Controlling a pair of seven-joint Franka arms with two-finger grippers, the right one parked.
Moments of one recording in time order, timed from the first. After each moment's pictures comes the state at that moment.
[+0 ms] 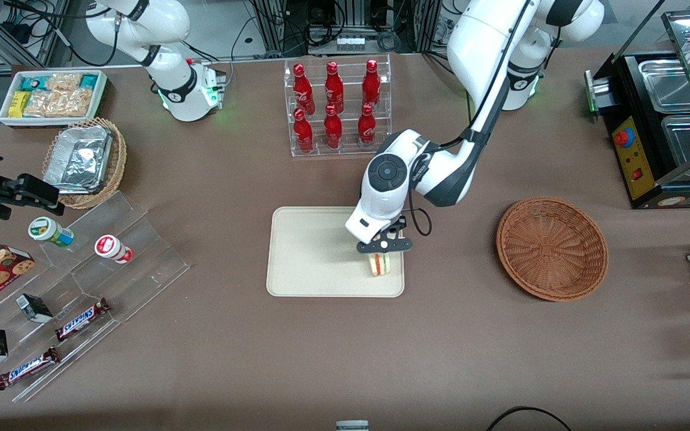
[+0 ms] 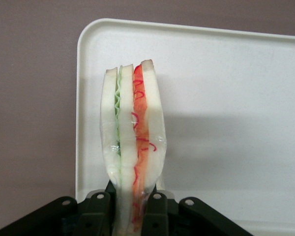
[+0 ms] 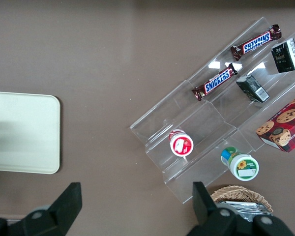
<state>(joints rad) -0.74 0.61 0.03 -1.63 -0.06 2.24 -0.74</state>
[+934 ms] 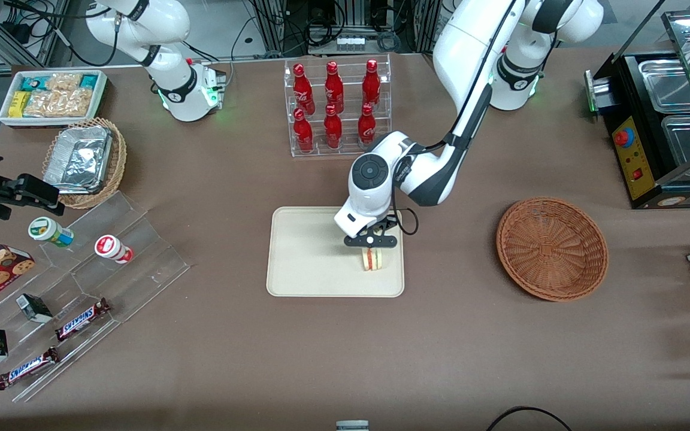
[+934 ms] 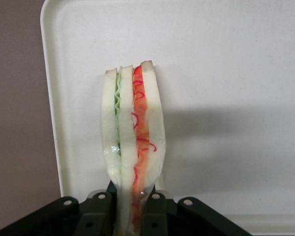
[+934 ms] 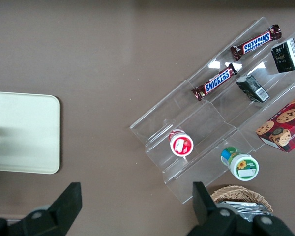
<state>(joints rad) -0.78 0.65 0.03 -1.64 -0.03 2.25 -0.69</state>
